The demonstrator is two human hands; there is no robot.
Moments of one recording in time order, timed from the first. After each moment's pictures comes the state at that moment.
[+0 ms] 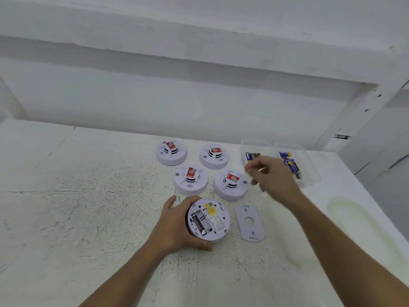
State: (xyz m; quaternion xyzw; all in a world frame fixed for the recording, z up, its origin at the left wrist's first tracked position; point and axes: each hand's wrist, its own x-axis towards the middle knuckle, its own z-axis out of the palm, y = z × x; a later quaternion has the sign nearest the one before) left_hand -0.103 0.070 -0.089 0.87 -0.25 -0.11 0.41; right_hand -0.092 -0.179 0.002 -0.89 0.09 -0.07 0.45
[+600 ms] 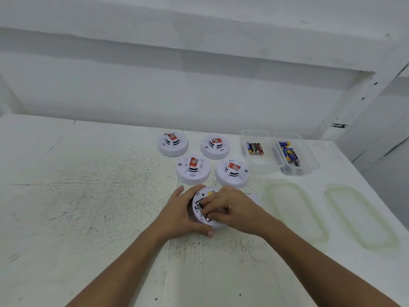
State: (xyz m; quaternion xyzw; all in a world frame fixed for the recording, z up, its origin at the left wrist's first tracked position) left_hand -0.103 0.078 -0.087 0.85 -0.25 -0.15 0.45; right_hand -0.139 -0.106 -0.038 -0.92 -0.22 0.07 0.30
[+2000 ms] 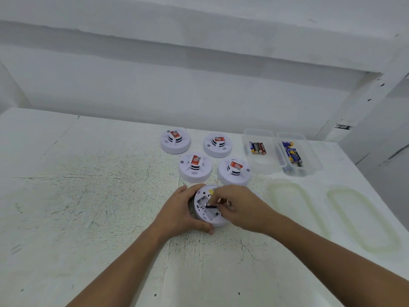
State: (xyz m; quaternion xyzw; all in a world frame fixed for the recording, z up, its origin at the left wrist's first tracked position) left_hand -0.099 0.081 -0.103 0.86 -0.23 -0.12 0.43; right_hand -0.143 -0.108 -0.026 -0.95 -0.17 0.06 0.27
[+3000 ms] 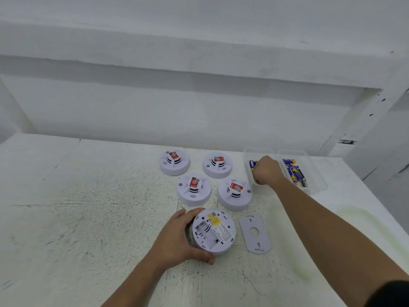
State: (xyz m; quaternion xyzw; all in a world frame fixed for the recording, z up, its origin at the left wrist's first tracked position) left_hand -0.097 0.078 -0.098 0.87 -0.21 -0.14 0.43; right_hand 0.001 -0.201 -0.034 -0.94 0.24 0.04 0.22
